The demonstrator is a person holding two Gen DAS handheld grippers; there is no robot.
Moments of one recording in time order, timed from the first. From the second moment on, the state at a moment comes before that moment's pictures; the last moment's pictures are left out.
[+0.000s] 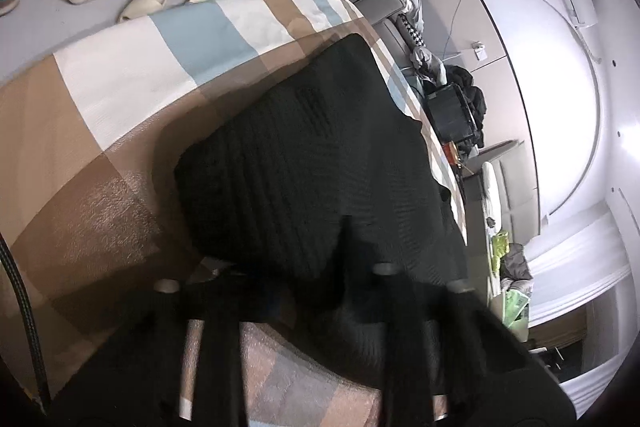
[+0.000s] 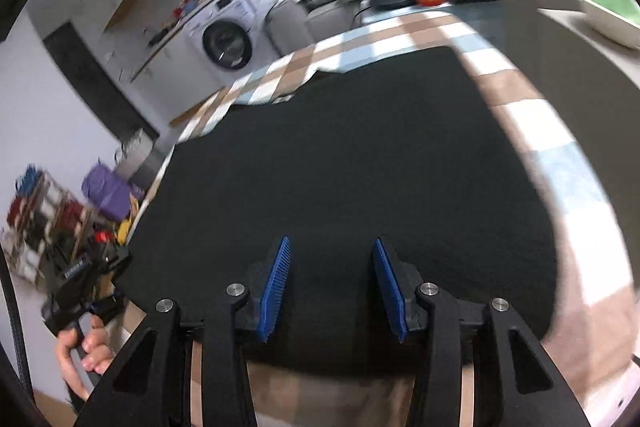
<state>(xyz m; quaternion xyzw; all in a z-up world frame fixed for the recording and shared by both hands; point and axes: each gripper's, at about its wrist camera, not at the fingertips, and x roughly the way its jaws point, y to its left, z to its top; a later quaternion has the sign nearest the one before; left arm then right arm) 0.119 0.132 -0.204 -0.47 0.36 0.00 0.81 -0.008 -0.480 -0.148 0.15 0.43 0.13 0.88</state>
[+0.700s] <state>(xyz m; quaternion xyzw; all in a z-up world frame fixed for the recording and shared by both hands) 0.171 0.044 -0.068 -0.31 0.26 -0.13 0.91 0.004 -0.478 -0.171 0.14 0.44 0.15 0.87</state>
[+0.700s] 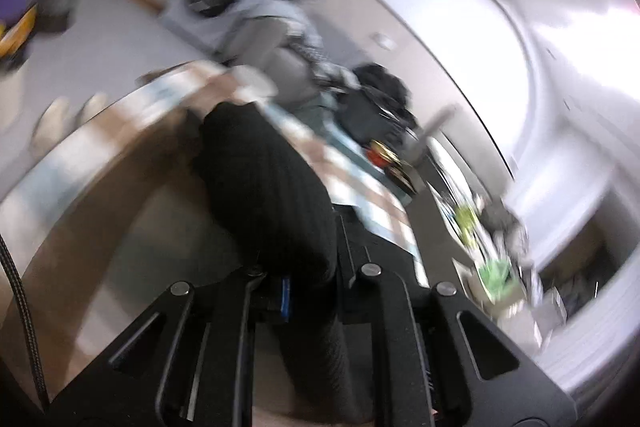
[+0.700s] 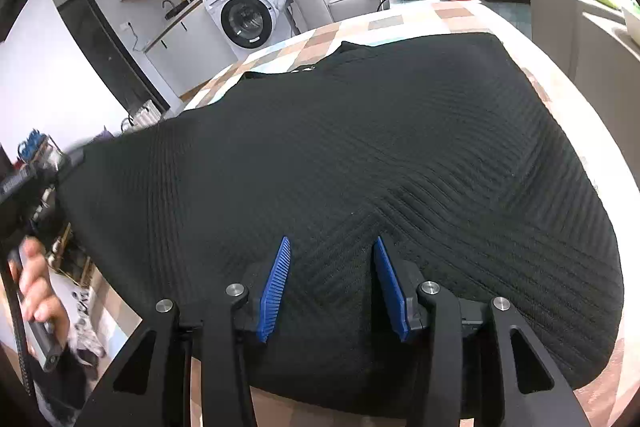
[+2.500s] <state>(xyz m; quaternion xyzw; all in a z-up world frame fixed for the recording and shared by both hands) 0.186 -0.060 -0.152 -0.17 0.44 -0.27 0.84 0.011 -0.576 -0.137 0.26 0.43 0.15 0.85</state>
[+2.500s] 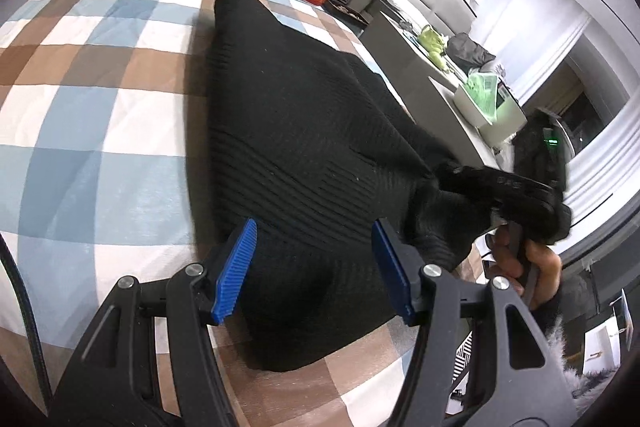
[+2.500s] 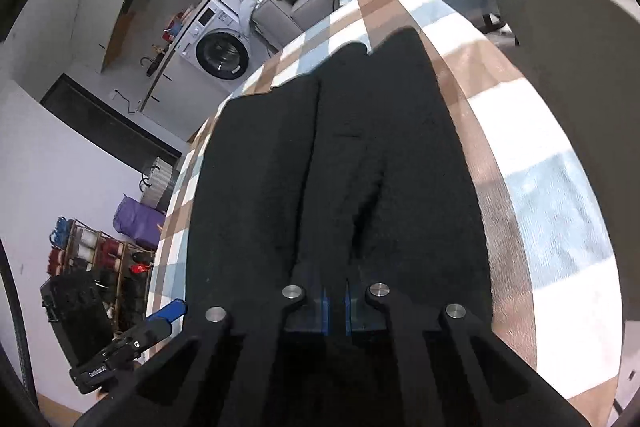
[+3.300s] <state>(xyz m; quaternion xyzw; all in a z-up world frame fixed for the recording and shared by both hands) 0.201 -0.058 -0.164 -0.18 0.46 -0.26 0.83 -0.012 -0.628 -0.136 0.25 0.43 0.07 0.87</state>
